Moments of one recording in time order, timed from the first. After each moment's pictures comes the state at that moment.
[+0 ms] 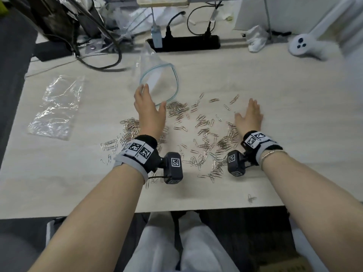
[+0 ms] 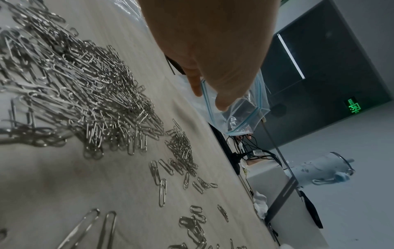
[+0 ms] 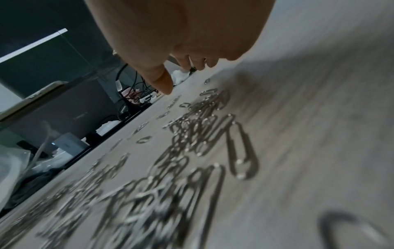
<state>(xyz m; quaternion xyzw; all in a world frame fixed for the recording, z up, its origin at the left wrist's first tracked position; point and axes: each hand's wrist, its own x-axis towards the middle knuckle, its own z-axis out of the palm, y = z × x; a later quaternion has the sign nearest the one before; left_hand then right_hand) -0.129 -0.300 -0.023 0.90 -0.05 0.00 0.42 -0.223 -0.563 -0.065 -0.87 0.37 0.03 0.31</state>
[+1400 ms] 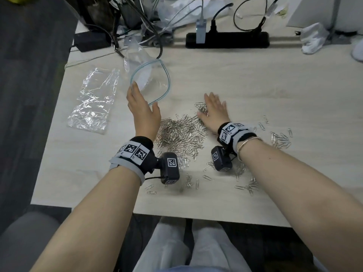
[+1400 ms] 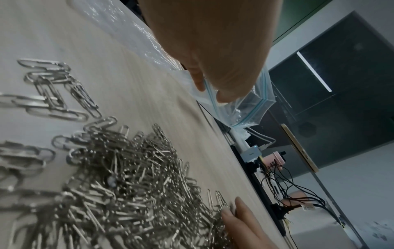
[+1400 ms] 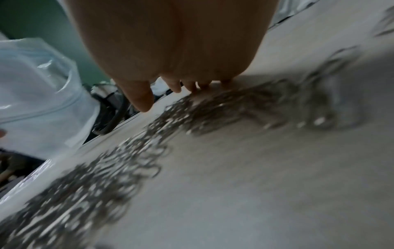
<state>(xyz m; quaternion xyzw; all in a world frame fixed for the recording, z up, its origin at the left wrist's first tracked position) -0.075 -0.185 -0.038 0.91 0.00 0.06 0.40 -0.110 -0.396 -0.070 -0.94 0.07 0.19 0.26</state>
